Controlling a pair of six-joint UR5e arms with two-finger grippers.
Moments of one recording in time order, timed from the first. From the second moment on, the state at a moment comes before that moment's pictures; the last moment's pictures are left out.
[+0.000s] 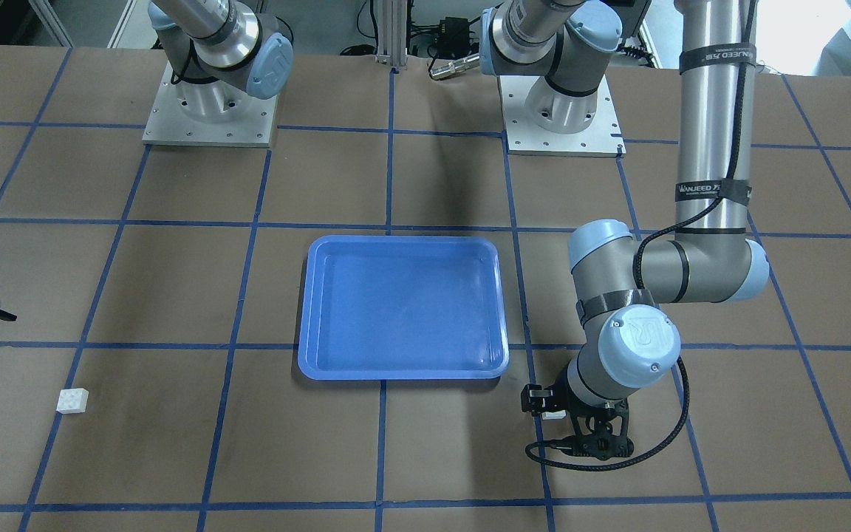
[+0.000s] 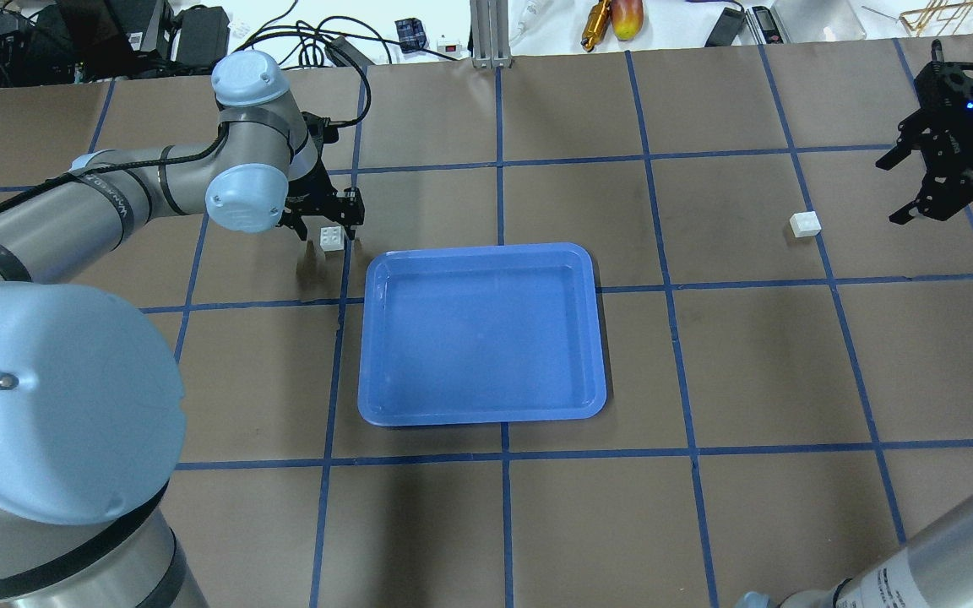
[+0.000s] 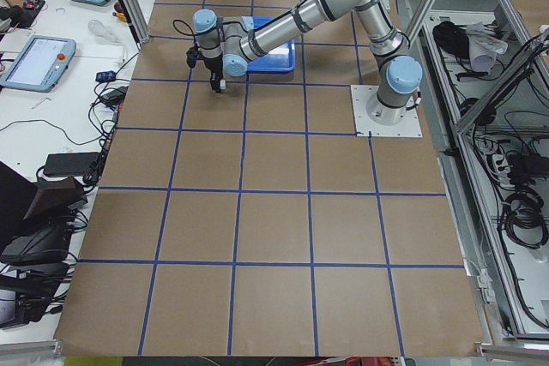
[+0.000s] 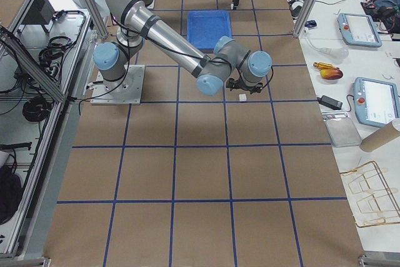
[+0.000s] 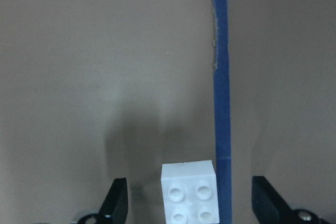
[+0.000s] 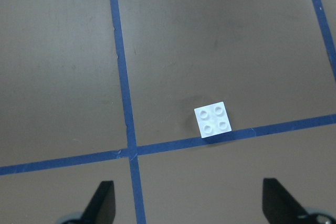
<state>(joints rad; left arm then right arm) -1.53 -2.20 -1.57 -0.97 1.58 0.05 1.02 -1.11 1.50 -1.76 -1.31 -2.00</state>
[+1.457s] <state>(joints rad) -1.53 -2.17 -1.57 -0.99 1.53 0.03 1.03 -0.92 1.44 -1.83 -1.20 -2.14</state>
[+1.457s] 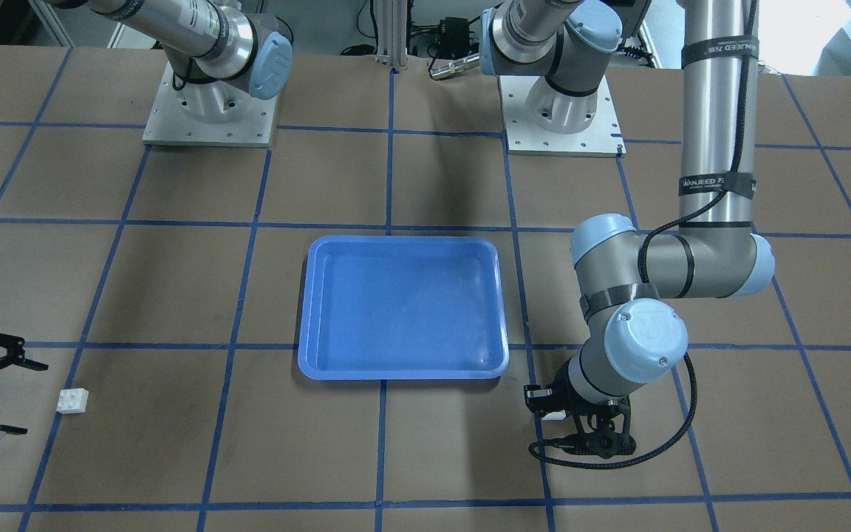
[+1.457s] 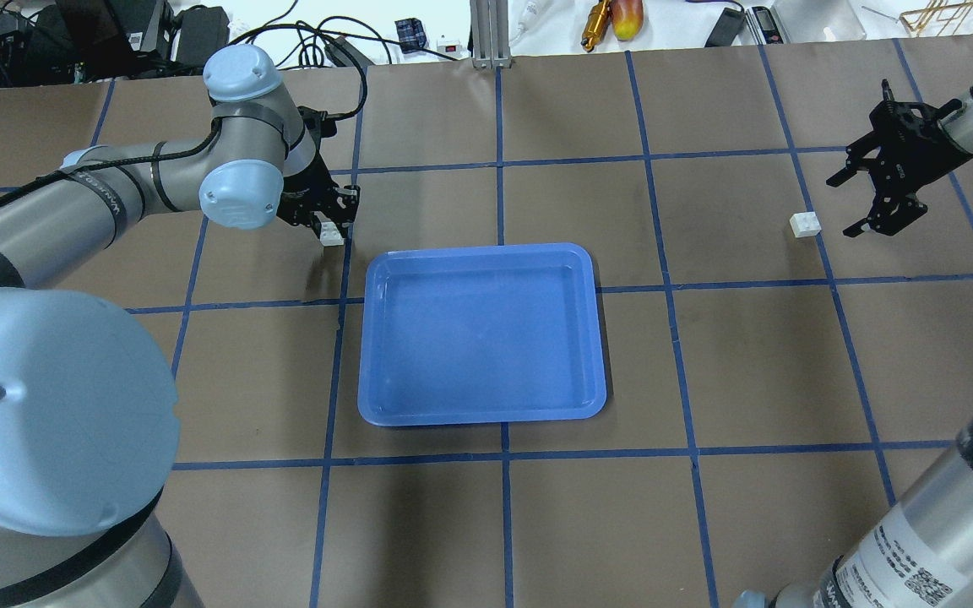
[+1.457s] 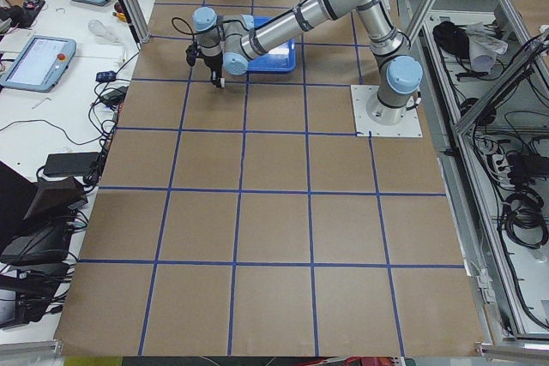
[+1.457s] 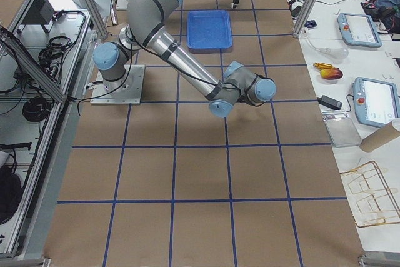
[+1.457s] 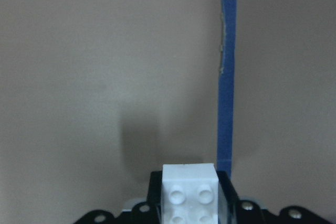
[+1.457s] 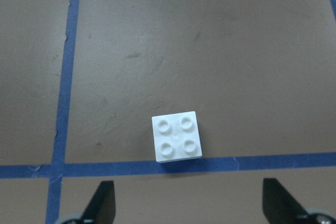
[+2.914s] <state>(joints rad) -1.87 -2.03 -1.70 -1.03 1.52 -0.42 1.06 -0.88 1.44 -1.81 -1.18 -2.16</state>
